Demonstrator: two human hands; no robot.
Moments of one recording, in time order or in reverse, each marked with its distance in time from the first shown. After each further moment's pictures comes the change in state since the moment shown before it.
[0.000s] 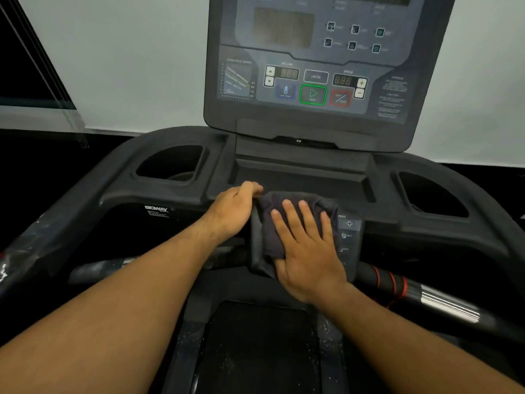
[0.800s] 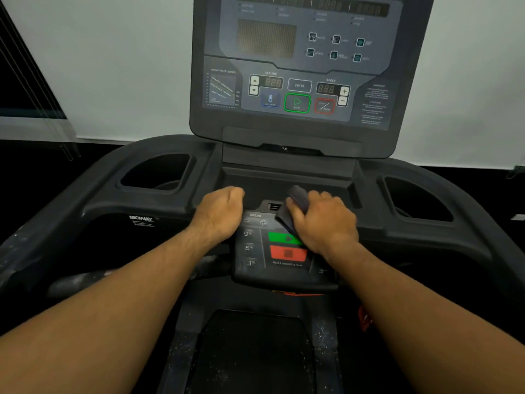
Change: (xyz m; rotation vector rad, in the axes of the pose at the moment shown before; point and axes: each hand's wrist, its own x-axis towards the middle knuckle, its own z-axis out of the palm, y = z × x) left_hand 0.011 0.007 0.011 0.263 0.232 0.078; right_hand 0.056 0.062 -0.034 0.108 -0.061 0.427
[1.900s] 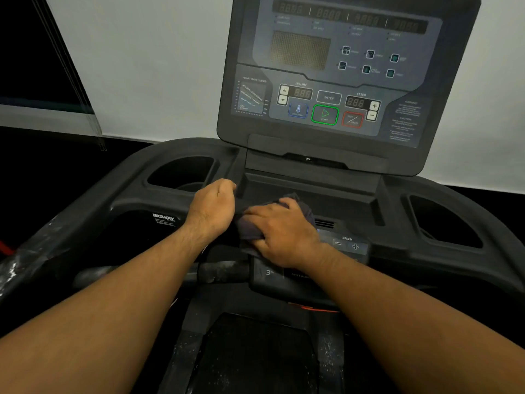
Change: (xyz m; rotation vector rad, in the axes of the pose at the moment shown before) left_hand 0.007 -0.013 -0.037 -0.119 0.204 -0.069; right_hand 0.009 -0.075 0.017 -0.052 -0.093 -0.796
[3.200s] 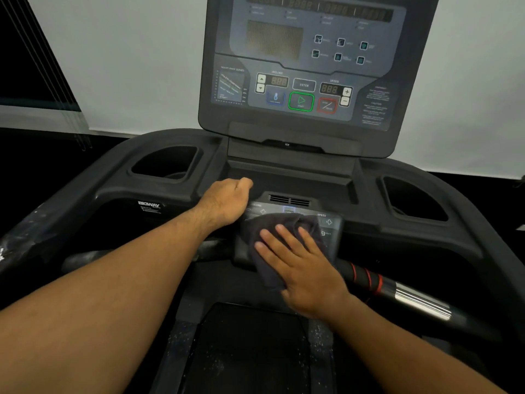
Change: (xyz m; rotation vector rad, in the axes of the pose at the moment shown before) left_hand -0.031 0.029 0.028 0.289 -0.294 0.100; right_hand -0.134 -0.006 0.038 -0.169 0.004 -0.002
